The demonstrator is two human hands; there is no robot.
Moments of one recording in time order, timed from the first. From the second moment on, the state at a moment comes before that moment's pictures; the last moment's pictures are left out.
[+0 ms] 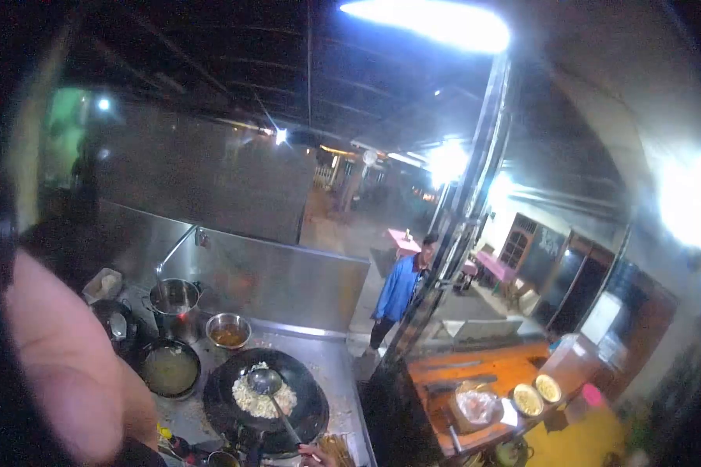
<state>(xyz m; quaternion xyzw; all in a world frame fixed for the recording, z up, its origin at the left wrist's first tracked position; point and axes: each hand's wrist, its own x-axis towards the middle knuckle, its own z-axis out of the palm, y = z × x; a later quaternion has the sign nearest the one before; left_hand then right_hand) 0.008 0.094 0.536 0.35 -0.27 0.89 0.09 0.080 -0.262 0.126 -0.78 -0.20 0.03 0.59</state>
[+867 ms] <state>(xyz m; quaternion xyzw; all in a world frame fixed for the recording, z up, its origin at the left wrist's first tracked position) -0.028 0.044 0.468 0.56 -0.43 0.65 0.28 -0.020 -0.222 0.073 -0.68 0.04 0.07 0.73</state>
